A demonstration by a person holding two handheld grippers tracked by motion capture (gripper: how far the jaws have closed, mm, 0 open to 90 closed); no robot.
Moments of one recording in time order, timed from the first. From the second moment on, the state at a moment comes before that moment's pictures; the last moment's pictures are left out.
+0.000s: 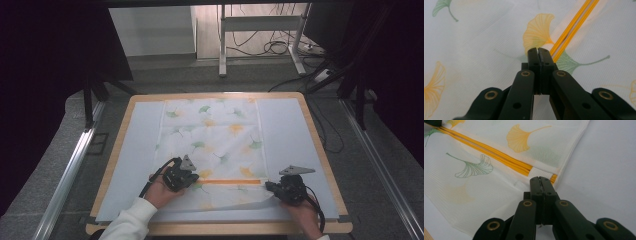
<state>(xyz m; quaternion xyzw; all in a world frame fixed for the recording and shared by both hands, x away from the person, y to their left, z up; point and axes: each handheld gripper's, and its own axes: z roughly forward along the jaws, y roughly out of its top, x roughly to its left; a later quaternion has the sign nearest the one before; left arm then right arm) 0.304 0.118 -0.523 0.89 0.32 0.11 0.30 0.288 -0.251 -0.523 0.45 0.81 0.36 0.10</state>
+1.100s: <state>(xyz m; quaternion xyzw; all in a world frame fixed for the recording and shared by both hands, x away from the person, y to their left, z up) 0.298 0.162 -0.525 0.88 0.36 0.12 0.29 0.290 -0.250 -0.522 0.45 0.82 0.35 0.09</state>
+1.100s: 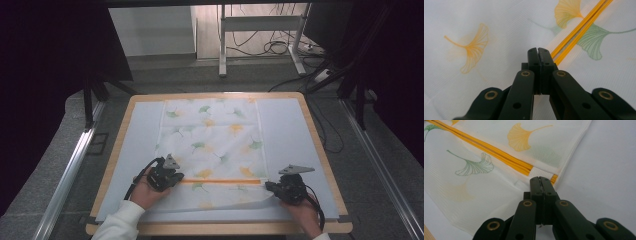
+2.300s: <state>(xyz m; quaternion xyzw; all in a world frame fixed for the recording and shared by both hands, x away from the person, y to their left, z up) 0.294 0.204 -0.527 0.86 0.41 0.12 0.29 0.291 -0.251 -0.522 0.44 0.82 0.35 0.09</state>
